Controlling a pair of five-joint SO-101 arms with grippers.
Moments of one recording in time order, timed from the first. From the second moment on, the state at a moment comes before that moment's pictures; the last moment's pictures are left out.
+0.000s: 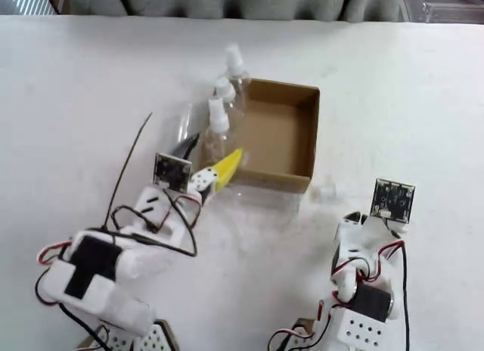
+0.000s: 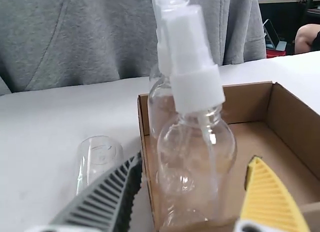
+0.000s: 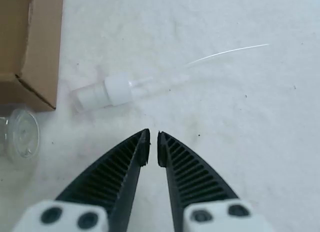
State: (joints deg) left arm 12.7 2.4 80.6 -63.6 1.8; right arm 16.3 -101.5 96.4 55.4 7.4
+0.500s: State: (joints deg) left arm 12.7 -19.5 85.7 -37.1 1.2; right arm 16.3 -101.5 96.4 55.4 7.4
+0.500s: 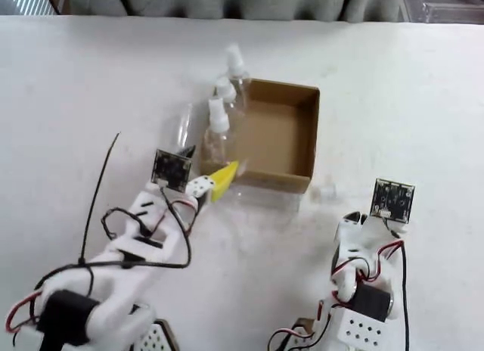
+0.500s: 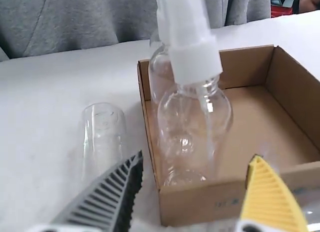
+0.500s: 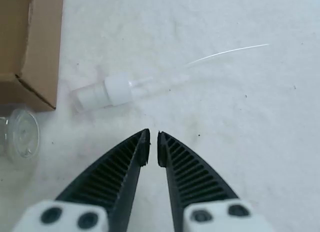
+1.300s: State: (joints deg) left arm 9.5 -51.6 86.6 9.1 1.2; right arm 16.3 -101.5 96.4 55.4 7.4
